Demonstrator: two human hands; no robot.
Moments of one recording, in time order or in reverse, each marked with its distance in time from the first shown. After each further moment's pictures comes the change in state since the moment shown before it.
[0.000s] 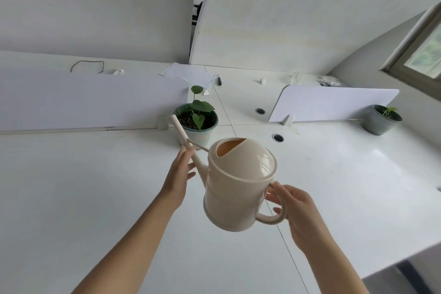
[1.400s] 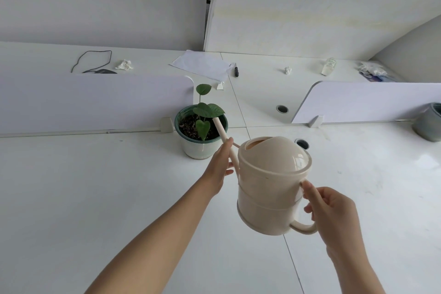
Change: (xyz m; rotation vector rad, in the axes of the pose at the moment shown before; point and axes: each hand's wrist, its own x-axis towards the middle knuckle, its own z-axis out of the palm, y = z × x) left_hand 0.127 -0.016 0.070 0.047 -0.034 -0.270; right_hand 0.097 -0.030 -0.020 -0.340 0.251 -0.131
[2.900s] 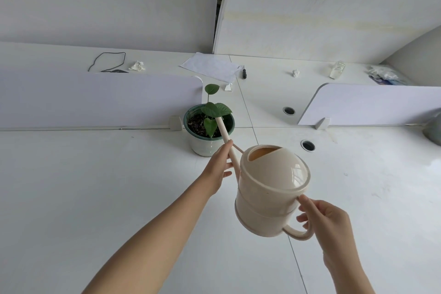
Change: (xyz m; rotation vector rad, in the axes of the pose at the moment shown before) left_hand -0.012 -0.008 -0.015 -0.002 0.012 0.006; right_hand -0.014 0.022 0.001 0.146 -0.106 0.088
